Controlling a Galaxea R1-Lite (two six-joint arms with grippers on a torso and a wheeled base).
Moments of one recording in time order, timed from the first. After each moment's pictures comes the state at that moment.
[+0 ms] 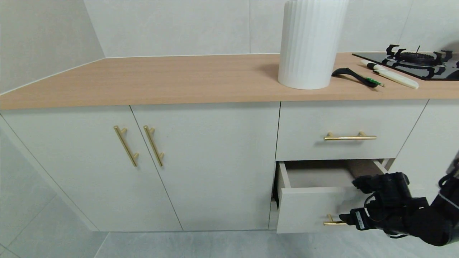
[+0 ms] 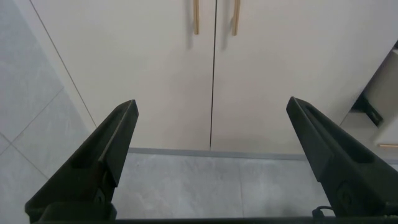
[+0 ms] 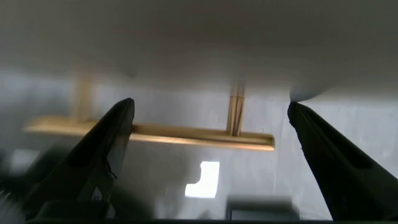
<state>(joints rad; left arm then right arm) 0.01 0.00 0.00 -0.01 0.05 -0.01 0.14 2.04 -0.49 -0.73 -0.10 -0.03</state>
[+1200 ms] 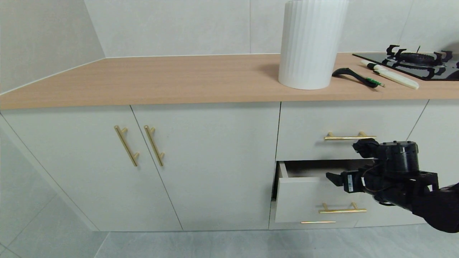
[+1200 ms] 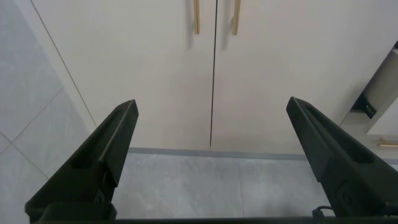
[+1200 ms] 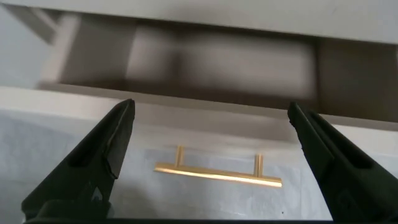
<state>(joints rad) 0.01 0.00 0.00 -0.01 0.05 -0.01 0.23 1.88 -0.61 -0.78 -0.11 0.04</state>
